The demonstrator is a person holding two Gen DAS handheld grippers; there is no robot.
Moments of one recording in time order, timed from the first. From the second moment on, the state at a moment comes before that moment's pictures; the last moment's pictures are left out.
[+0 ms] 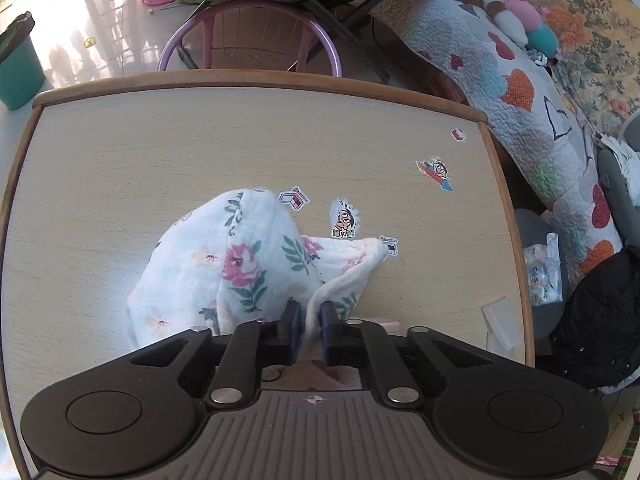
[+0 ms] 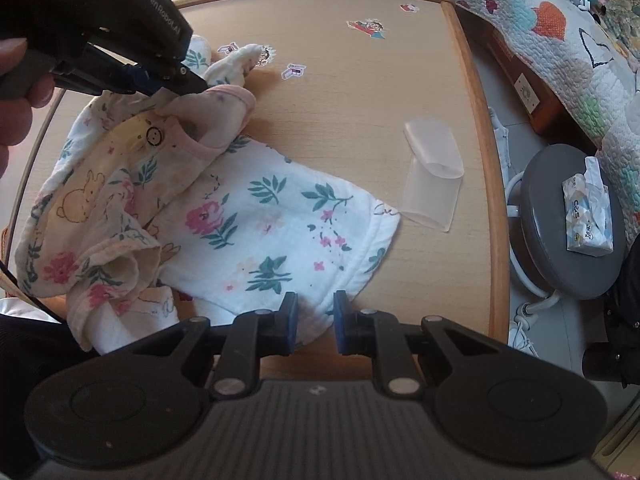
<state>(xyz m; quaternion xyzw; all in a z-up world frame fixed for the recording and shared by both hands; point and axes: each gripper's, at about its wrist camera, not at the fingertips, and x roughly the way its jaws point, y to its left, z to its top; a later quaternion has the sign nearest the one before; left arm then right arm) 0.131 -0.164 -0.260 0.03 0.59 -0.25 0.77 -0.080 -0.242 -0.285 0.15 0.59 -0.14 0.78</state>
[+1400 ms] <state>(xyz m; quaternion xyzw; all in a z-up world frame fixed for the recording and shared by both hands) 0.084 0.081 -0.182 -0.06 0.49 -0.08 0.87 -0.078 -0.240 -0.282 0.13 0.60 -0.15 0.77</state>
